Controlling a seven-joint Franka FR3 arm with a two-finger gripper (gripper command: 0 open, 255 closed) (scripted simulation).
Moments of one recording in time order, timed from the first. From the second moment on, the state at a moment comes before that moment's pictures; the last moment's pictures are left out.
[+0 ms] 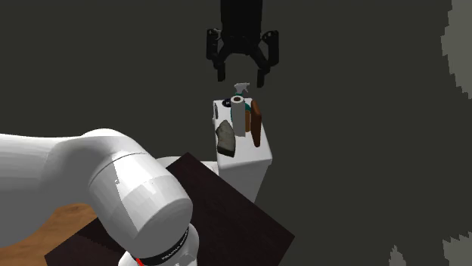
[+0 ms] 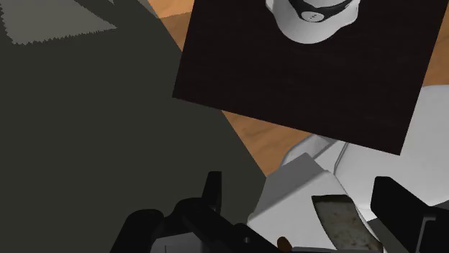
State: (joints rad) arm 0.01 -0.74 0.06 -2.39 -0.09 1.47 -0.17
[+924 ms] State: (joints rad) arm 0.06 -0.41 0.06 -2.43 -0.10 1.89 -0.30
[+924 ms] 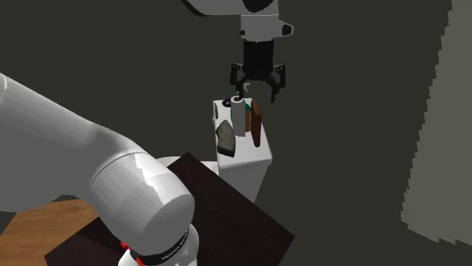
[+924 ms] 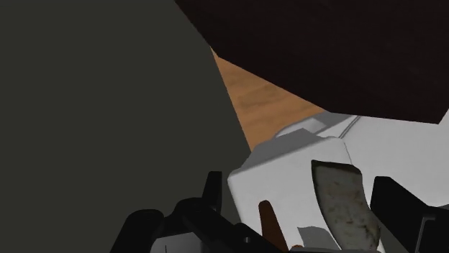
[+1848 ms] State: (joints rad) arm 0.11 0.08 0.09 -2.23 -0.13 2.25 -0.42
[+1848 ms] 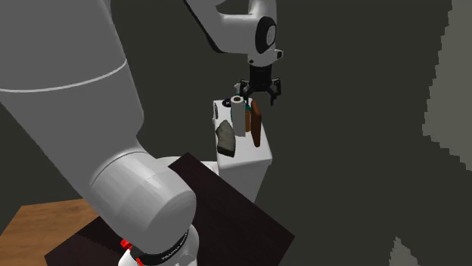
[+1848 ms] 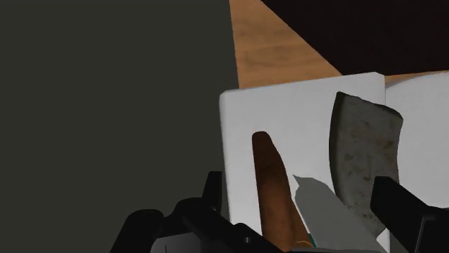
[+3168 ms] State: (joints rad) arm 0.15 0.41 0.11 -2.07 -0.18 2.45 -0.46
